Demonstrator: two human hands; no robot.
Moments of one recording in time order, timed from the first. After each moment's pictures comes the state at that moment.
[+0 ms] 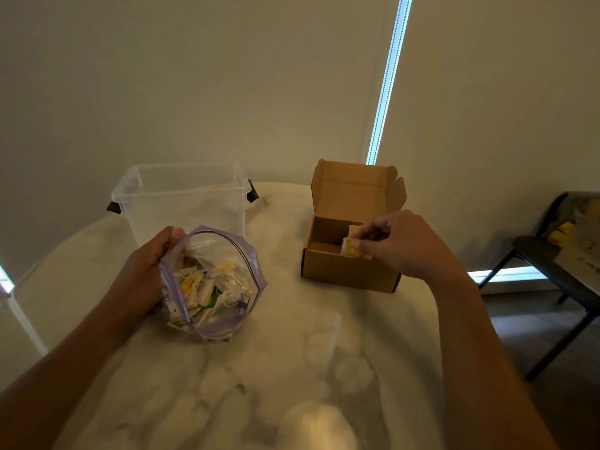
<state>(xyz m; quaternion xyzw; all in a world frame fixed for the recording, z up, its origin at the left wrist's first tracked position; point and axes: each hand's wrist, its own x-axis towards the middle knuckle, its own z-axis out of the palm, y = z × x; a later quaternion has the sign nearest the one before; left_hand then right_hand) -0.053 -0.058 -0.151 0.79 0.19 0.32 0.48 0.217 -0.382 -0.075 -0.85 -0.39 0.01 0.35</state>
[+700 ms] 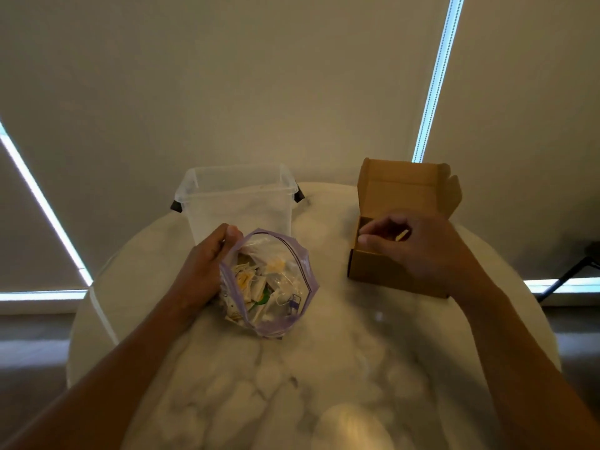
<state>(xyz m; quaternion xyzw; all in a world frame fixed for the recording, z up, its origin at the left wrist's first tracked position) -0.056 -0.070 -0.146 0.82 0.20 0.32 0.42 0.173 -0.346 -0.074 -0.79 -0.46 -0.02 0.41</state>
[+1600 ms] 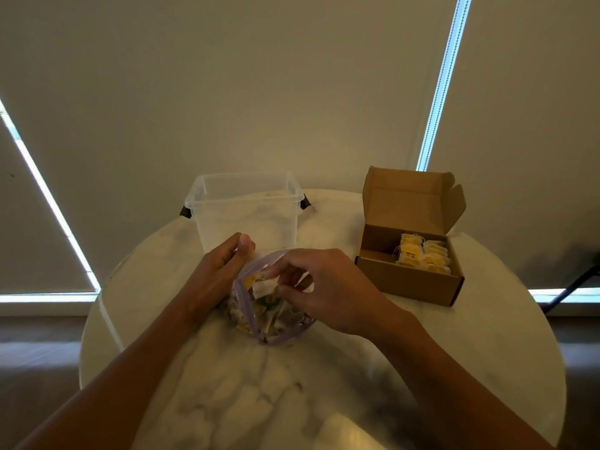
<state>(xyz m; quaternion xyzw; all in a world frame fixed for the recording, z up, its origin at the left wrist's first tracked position) -0.056 -0.079 -0.141 0.82 0.18 0.30 0.46 0.083 -0.281 -0.098 -0.66 -0.65 0.02 0.36</state>
